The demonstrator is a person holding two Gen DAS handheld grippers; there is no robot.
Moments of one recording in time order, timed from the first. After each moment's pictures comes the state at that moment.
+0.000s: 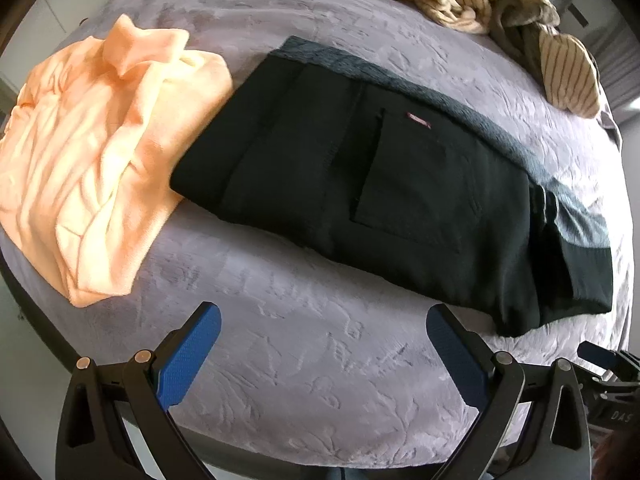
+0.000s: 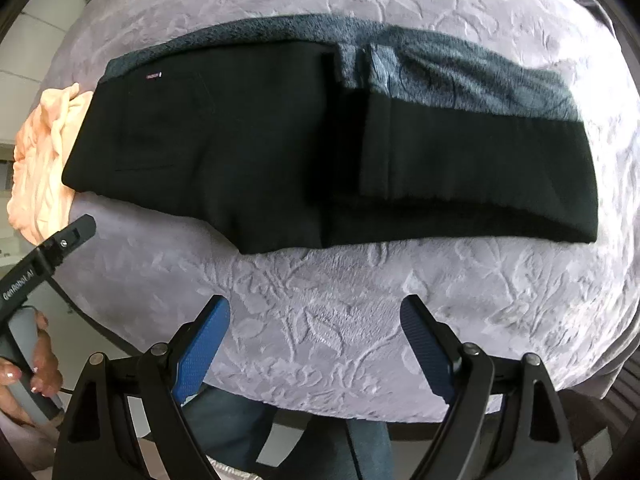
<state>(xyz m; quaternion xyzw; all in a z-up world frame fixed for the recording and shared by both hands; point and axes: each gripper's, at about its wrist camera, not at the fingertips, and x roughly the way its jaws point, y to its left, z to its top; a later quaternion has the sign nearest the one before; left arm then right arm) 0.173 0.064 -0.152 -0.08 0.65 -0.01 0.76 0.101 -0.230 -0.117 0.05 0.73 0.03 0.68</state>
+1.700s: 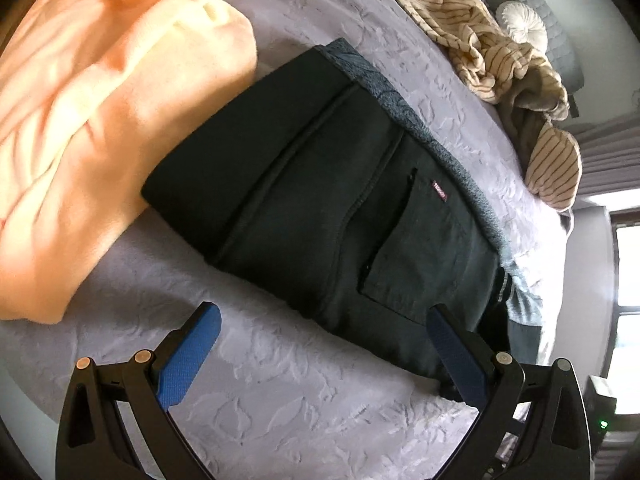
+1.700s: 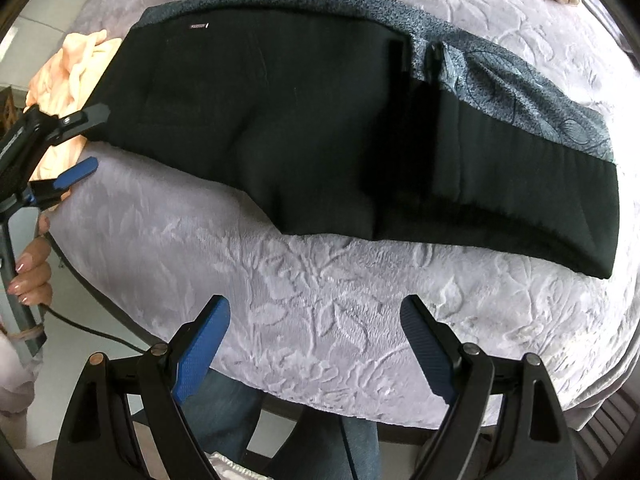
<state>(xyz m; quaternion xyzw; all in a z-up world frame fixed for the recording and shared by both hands) 0.200 0.113 -0.192 -0.27 0.62 -0.05 0.73 0.106 -0.192 -0.143 0.00 0.75 0.09 0.66</state>
